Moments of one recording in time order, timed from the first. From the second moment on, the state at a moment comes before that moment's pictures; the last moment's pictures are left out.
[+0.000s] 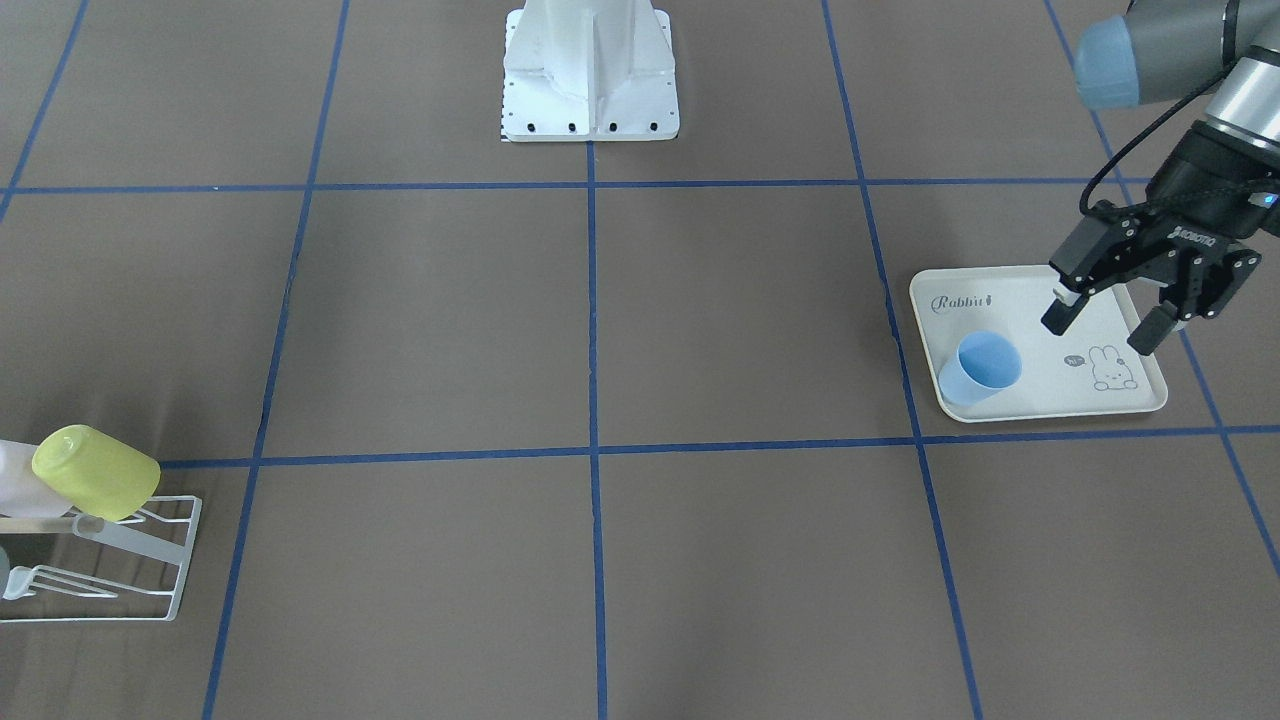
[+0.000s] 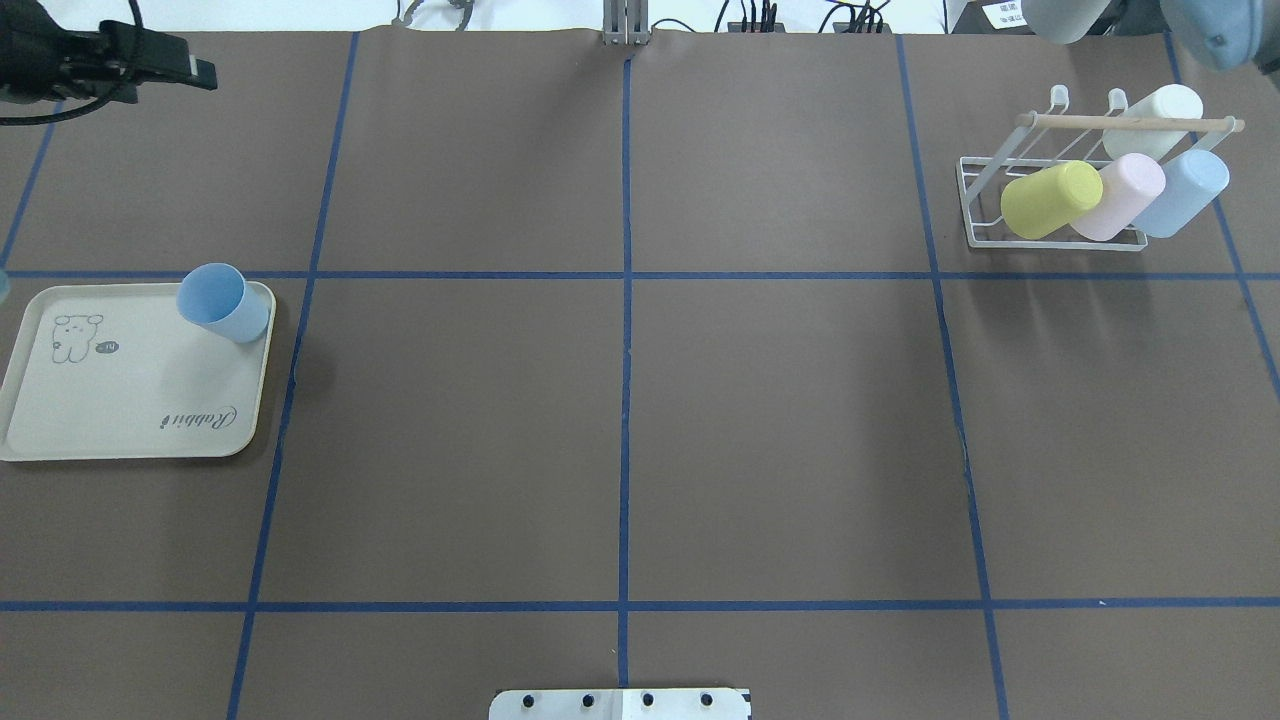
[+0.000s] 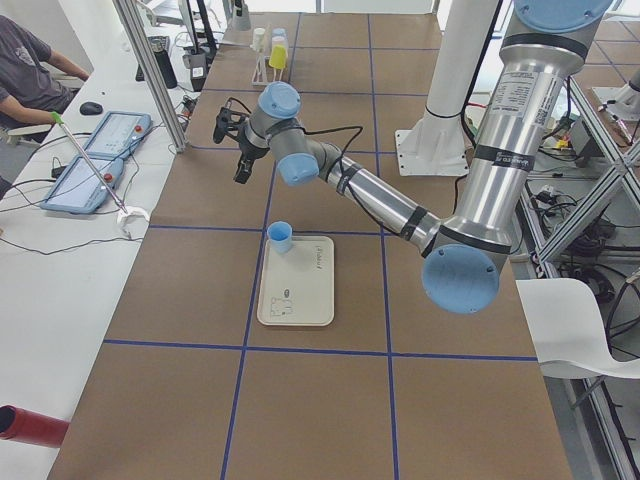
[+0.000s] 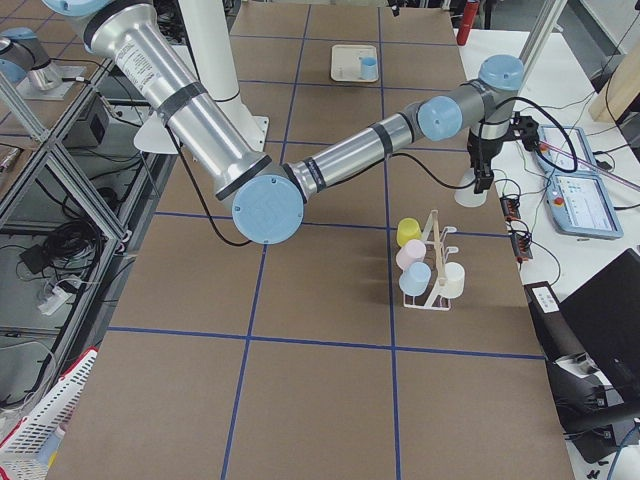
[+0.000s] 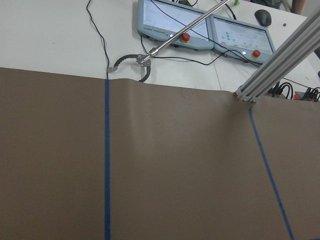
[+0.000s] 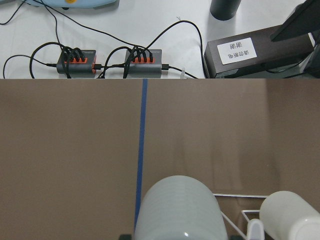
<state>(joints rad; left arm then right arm) -1.19 -1.81 -1.86 -2.12 -2.16 -0.93 1.37 -0.86 1.32 -1.58 2.30 0.44</state>
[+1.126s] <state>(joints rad) -1.21 -1.81 -1.86 -2.12 -2.18 -0.91 1.39 -0.83 1.05 -1.57 2.38 0.25</state>
